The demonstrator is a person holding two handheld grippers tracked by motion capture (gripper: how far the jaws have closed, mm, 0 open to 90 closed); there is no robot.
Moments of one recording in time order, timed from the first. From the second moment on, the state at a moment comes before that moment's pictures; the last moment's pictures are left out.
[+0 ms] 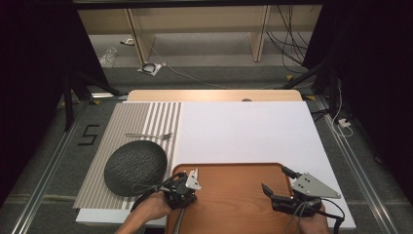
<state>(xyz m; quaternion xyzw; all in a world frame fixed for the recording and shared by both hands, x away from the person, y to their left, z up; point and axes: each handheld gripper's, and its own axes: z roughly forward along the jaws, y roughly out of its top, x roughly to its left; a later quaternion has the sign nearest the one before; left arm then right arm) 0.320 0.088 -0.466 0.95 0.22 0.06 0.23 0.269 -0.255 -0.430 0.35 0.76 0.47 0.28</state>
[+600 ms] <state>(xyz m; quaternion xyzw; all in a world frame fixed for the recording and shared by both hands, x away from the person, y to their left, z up) 0.324 0.110 -0.463 0.95 0.25 0.06 0.20 0.269 -0.255 -0.430 0.35 0.76 0.47 0.28</state>
